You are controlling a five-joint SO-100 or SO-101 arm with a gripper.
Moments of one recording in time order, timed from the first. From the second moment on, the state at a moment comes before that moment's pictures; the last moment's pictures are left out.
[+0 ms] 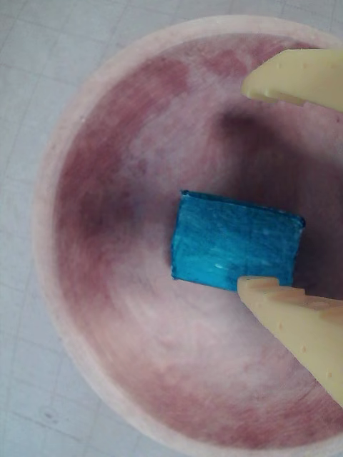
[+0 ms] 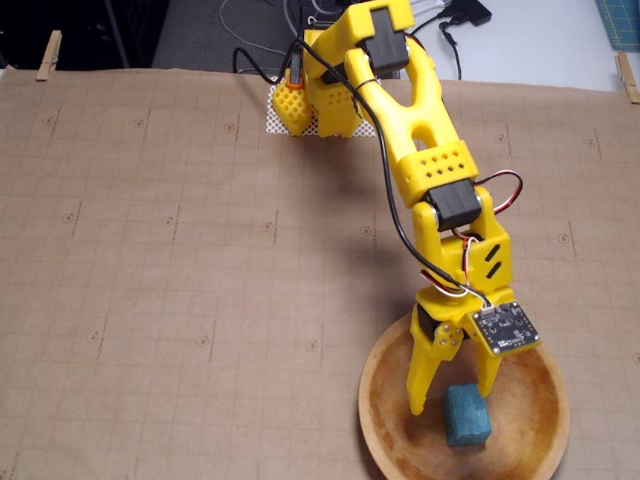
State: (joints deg) arm -22.8 59.2 67.9 42.7 96.0
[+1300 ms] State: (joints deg) arm -9.8 133.0 113.3 67.1 96.0
